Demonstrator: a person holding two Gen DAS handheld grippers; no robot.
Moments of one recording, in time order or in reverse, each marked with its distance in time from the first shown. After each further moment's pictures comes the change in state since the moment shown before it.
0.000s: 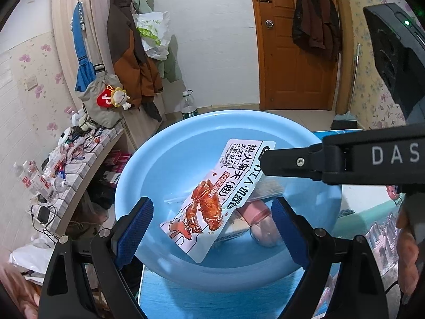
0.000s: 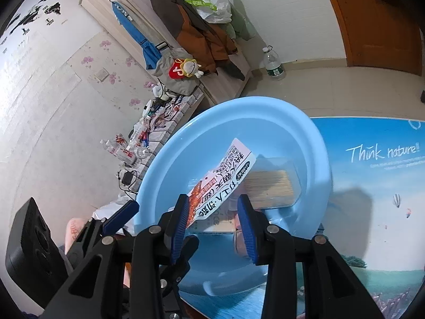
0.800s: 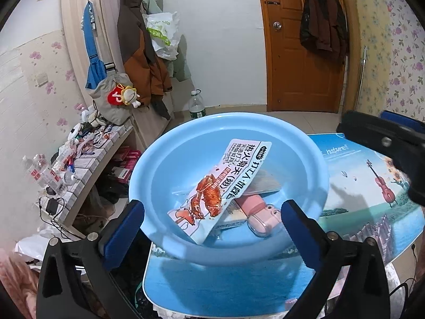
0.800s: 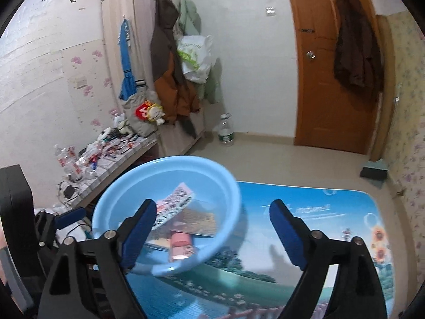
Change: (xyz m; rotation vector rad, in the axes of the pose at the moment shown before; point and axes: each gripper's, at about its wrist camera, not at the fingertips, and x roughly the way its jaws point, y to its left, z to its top) left arm -0.032 -0.005 -0.002 -0.030 0.003 0.041; right arm -0.092 0.039 -0.039 -0.244 -0.340 -0.388
